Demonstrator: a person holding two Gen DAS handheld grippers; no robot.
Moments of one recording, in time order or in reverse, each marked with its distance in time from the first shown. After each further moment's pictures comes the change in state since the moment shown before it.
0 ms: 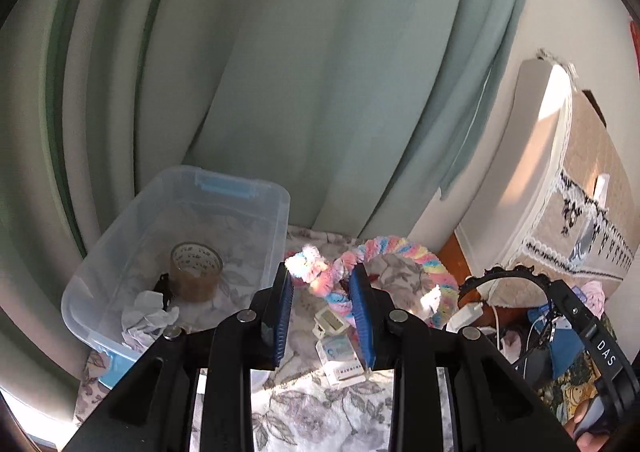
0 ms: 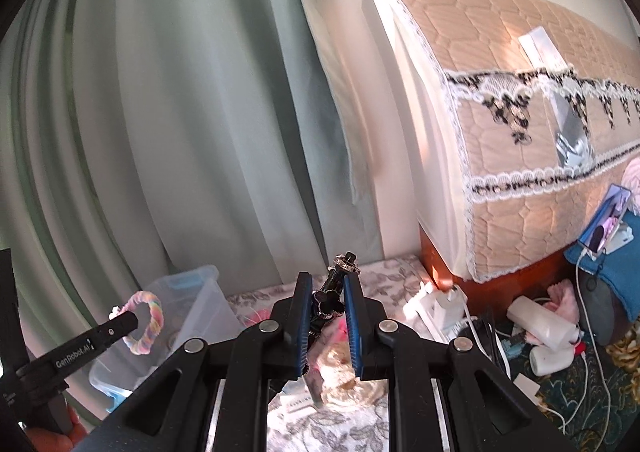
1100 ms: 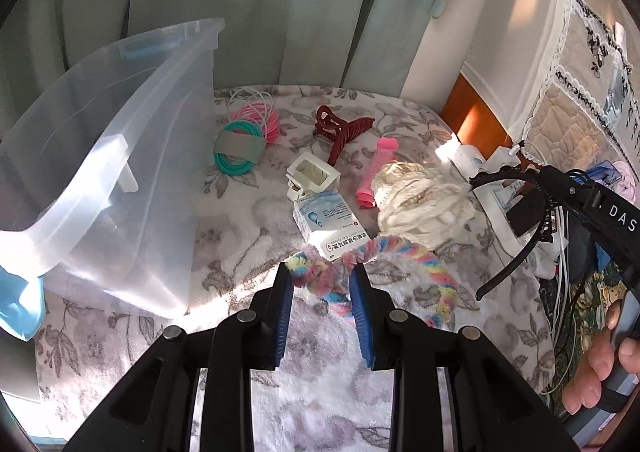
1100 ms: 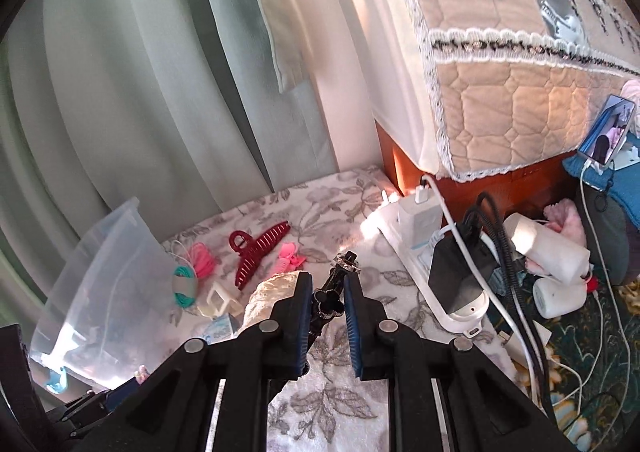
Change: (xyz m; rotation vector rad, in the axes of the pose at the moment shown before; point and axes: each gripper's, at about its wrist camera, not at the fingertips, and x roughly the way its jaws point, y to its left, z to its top) left arm 0.102 -0.038 -0.132 0.192 0.383 0.016; right arm 0.085 -0.075 -0.075 0.067 0.246 -0.106
